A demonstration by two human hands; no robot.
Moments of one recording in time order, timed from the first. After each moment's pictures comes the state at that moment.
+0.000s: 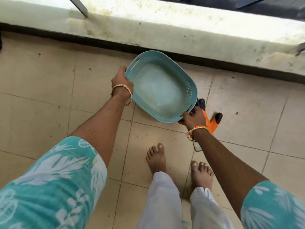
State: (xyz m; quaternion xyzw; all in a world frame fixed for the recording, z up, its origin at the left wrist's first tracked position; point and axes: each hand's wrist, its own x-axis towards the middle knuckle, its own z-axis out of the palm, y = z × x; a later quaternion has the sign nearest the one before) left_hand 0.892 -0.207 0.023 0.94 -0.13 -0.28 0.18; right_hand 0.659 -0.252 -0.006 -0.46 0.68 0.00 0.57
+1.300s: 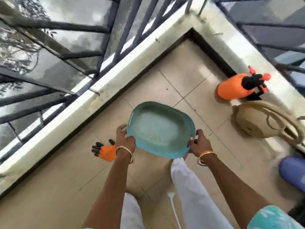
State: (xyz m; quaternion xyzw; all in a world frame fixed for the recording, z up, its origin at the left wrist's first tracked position) left_hand 0.396 -0.332 0.262 0.79 -0.27 -0.52 0.20; right_hand 0.153 -0.252 0.256 -0.25 0.84 -0.09 0.48
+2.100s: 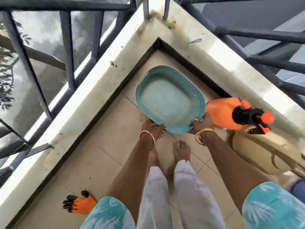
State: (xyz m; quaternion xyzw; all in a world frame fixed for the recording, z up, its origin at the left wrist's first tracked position) left_hand 0.090 -0.533 0.124 0.68 -0.14 -0.72 0.02; right_hand -0.068 -0.469 0.106 0.03 0.86 -0.24 0.45
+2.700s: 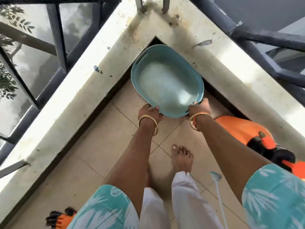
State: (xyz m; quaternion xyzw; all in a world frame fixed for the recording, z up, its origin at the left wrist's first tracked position) left_hand 0.012 -0.629 0.004 0.76 -0.16 -0.63 0.07; right_hand -0.131 -0.583 -0.008 0.03 0.87 -0.19 0.45
